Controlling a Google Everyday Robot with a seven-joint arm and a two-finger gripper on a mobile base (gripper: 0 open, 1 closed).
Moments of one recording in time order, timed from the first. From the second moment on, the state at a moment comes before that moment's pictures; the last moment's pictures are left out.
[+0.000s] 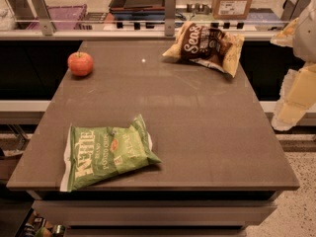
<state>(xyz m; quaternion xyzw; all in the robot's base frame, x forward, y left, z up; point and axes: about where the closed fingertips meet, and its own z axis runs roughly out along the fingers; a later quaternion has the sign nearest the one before) 0.438 -0.213 0.989 -0.60 0.78 -0.05 0.18</state>
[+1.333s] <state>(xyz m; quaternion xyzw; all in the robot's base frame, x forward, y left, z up) 0.446 -0.173 0.965 -0.63 0.74 0.02 0.24</state>
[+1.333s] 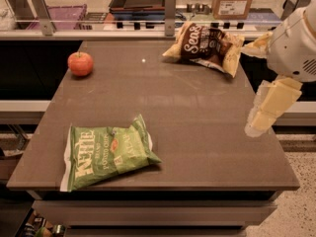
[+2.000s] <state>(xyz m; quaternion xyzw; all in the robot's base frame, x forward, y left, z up) 0.451 -0.114 0.931 -0.66 0.70 0.07 0.26</state>
